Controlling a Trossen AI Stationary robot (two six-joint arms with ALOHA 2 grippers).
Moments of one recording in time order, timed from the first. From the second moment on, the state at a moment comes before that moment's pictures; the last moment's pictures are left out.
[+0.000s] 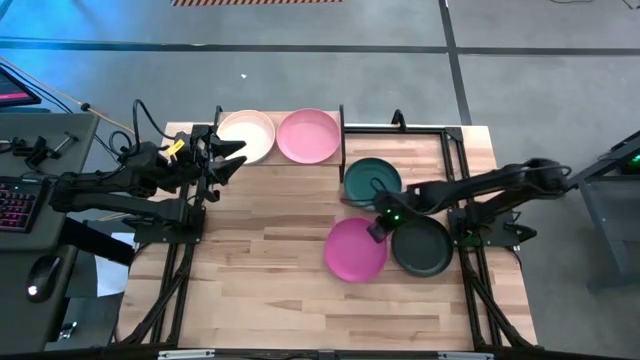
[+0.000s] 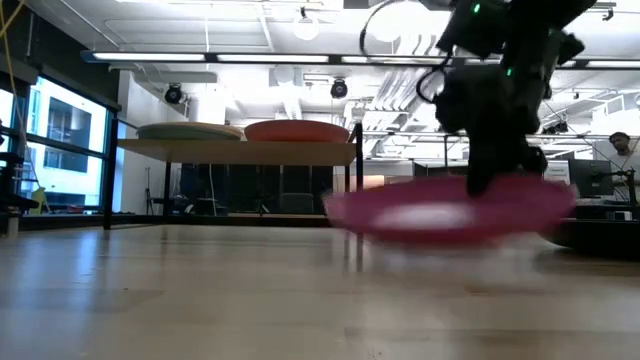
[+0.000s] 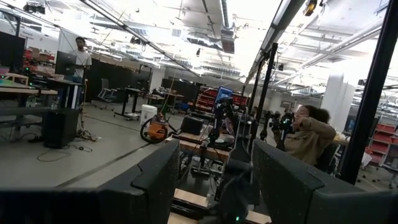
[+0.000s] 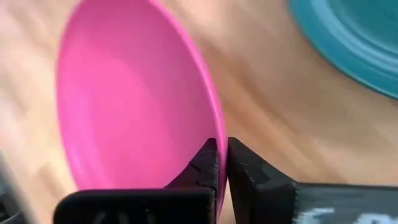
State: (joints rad) left arm 0.02 0.60 0.71 0.18 -0.22 -0.15; right arm 0.01 1.35 0.71 -0.41 -0.12 0.88
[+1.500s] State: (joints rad) left arm 0.02 0.60 0.71 0.25 -0.22 -0.18; right arm -0.46 1.68 1.61 -0.54 0.03 0.66
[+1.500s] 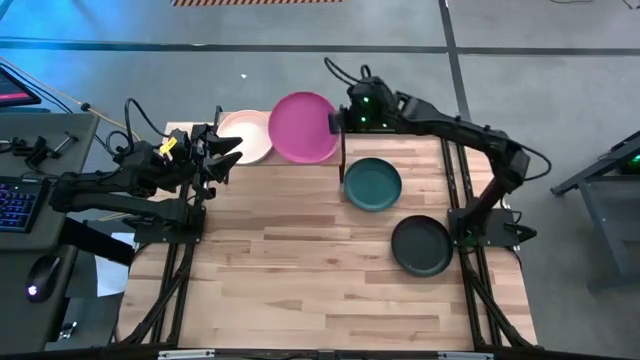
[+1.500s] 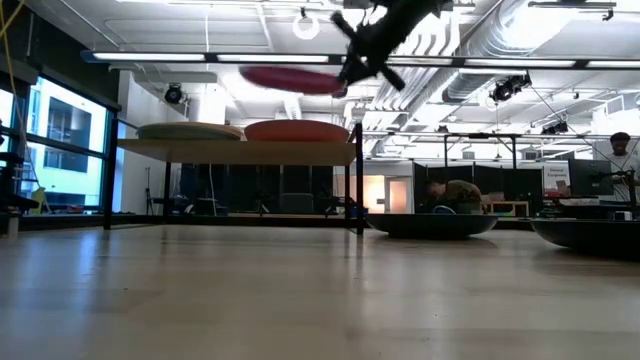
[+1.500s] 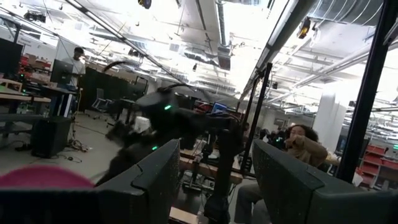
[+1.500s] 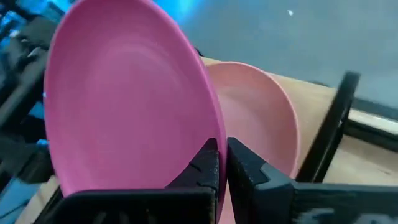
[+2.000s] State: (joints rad) left arm 0.02 0.60 0.71 0.25 -0.22 -0.18; right arm -0.49 1.75 1.57 -0.55 0.04 0.74
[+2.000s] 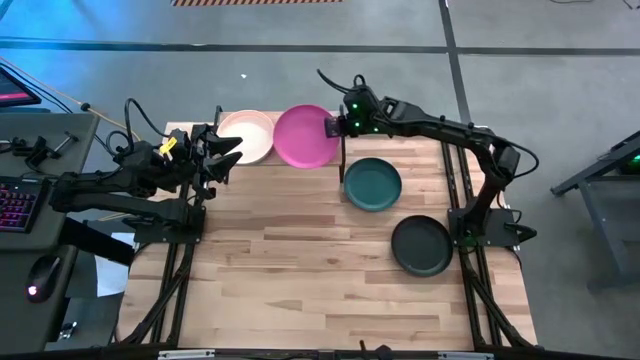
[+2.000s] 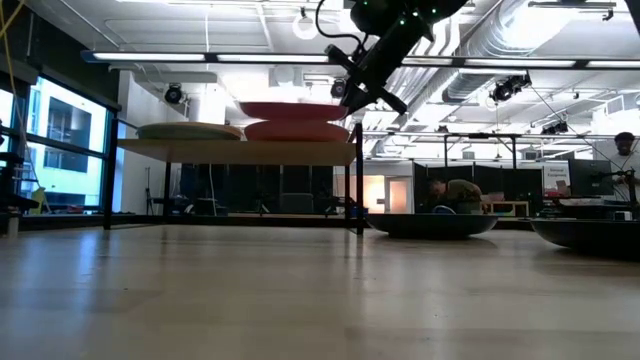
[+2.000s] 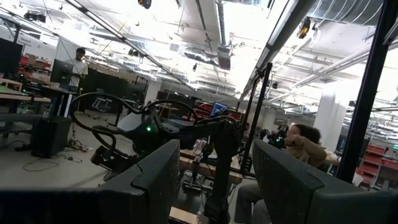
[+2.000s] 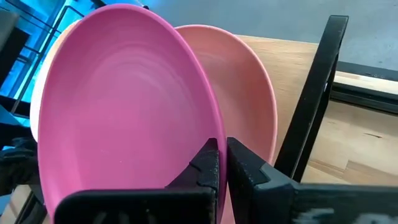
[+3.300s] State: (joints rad) left arm 0.02 0.60 0.71 0.19 -0.22 -0.16; right arm -0.38 1.28 1.29 -0.66 0.02 0.38
